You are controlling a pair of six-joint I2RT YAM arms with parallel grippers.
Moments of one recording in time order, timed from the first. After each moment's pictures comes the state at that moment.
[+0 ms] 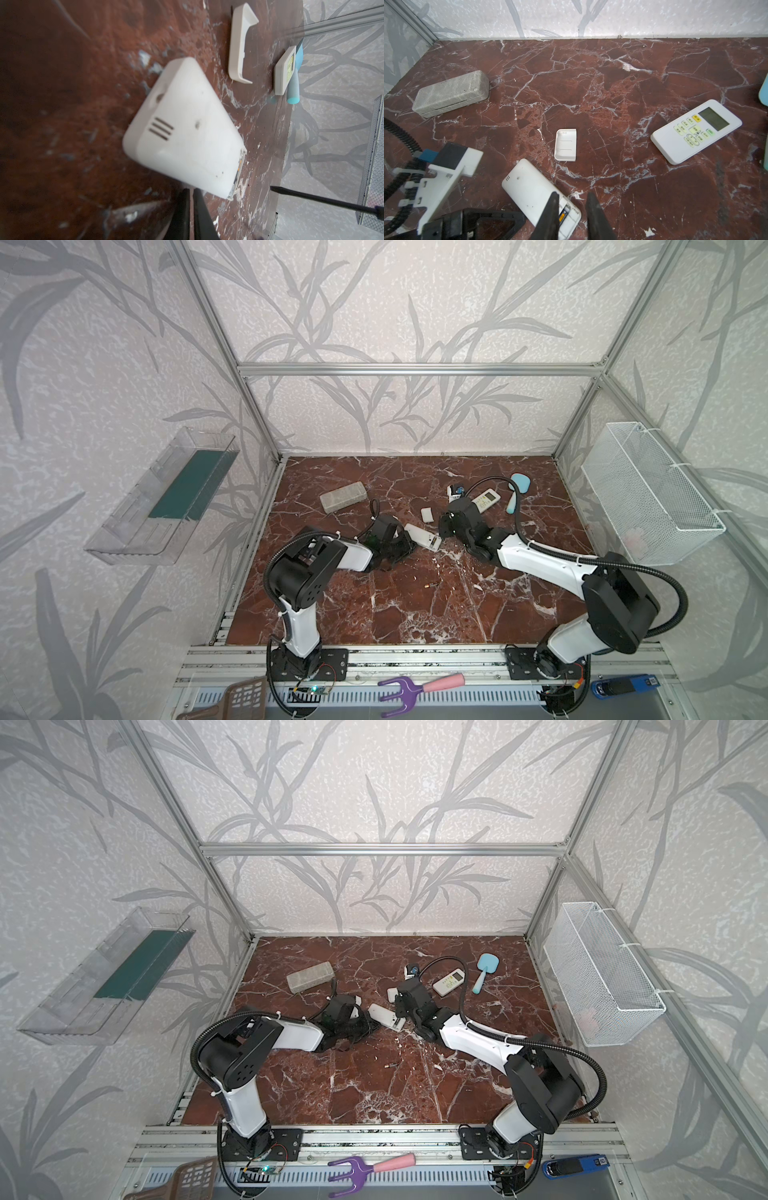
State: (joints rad) left arm -0.55 1.85 0.75 0.38 0.31 -1.05; right arm 0.67 1.55 0.94 -0.01 0.32 0.39
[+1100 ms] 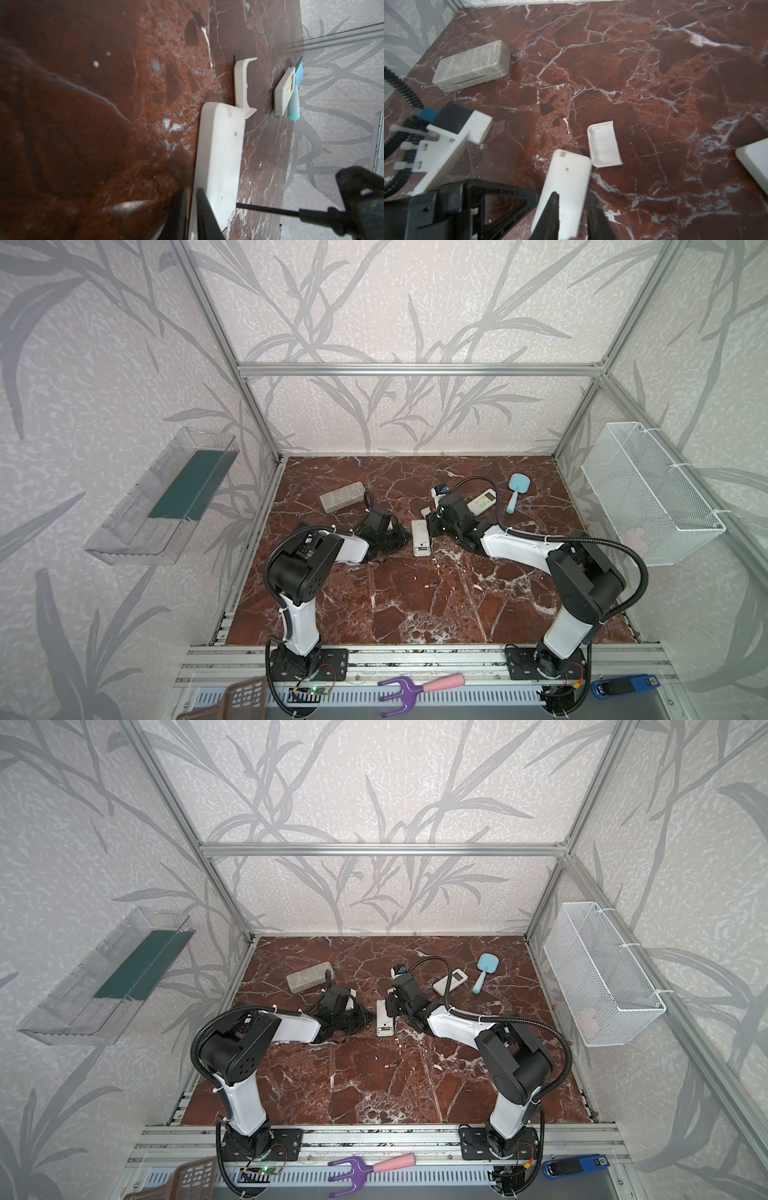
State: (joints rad) left arm -0.49 1.88 0.81 0.33 0.33 -0.99; right arm 0.67 1.74 1.01 0.06 0.08 0.38
